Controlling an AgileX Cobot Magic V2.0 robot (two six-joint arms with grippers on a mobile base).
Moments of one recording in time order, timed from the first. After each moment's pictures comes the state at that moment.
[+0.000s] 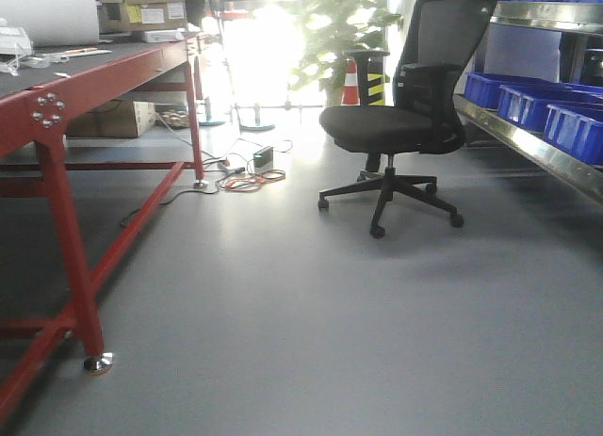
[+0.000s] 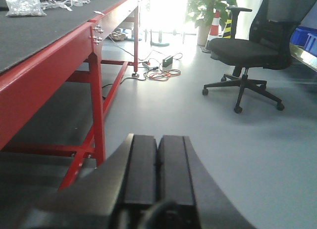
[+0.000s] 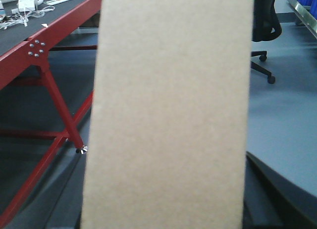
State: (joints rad) left arm -0.02 -0.01 0.03 -0.08 0.12 0.05; right arm 0.44 0.33 -0.74 -0.31 0.75 0.47
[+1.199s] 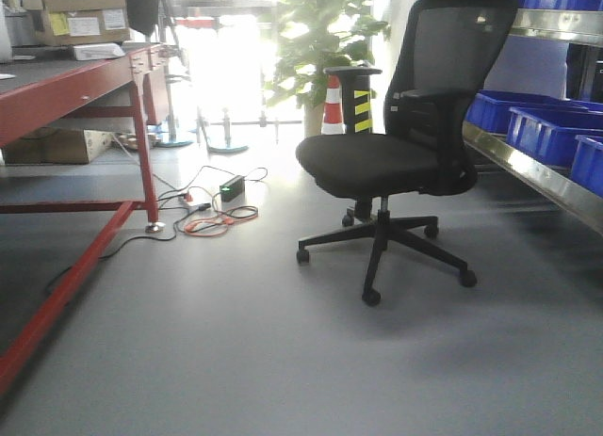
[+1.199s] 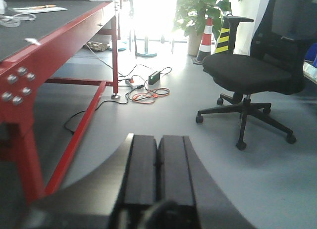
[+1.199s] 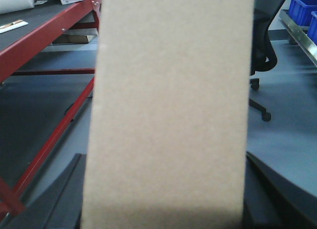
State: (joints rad) left arm -0.02 -0.01 0.03 -0.08 0.12 0.05; right arm 0.44 0.33 -0.74 -0.31 0.75 0.47
